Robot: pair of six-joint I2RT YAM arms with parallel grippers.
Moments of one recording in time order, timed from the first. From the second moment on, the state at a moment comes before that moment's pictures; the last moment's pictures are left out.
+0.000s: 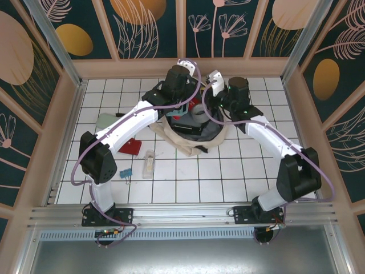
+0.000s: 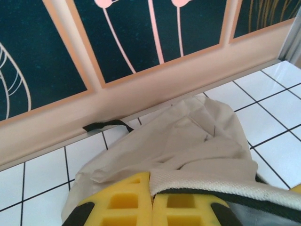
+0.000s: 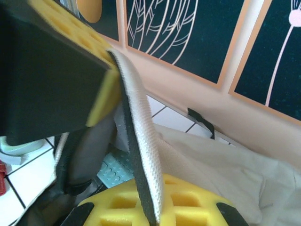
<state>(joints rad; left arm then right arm) -0.70 1.89 1.81 -0.33 -0.32 -0.07 0.41 1.49 1.15 0.08 -0.32 -0.15</state>
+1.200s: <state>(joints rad) -0.63 1.20 0.93 -0.41 -0.42 -0.57 0.46 1.39 0.99 0.20 -0.22 0.07</state>
